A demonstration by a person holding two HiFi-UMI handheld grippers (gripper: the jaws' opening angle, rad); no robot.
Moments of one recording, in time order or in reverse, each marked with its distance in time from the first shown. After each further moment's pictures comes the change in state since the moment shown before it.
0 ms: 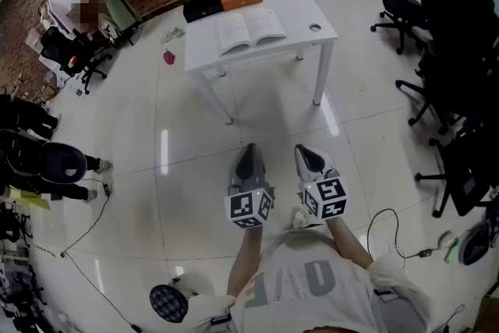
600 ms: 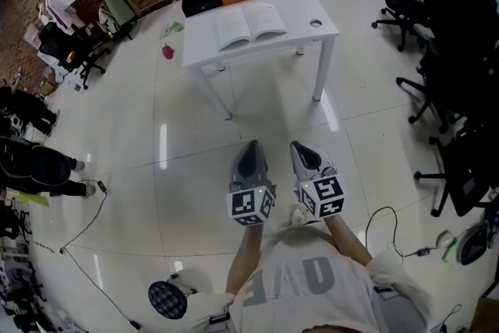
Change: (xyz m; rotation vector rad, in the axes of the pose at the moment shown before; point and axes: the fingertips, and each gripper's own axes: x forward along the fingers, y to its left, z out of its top) left arm 0.012 -0.009 -0.010 0.010 0.020 -0.015; right arm 0.010 0.001 0.005 -0.016 -0.020 0.038
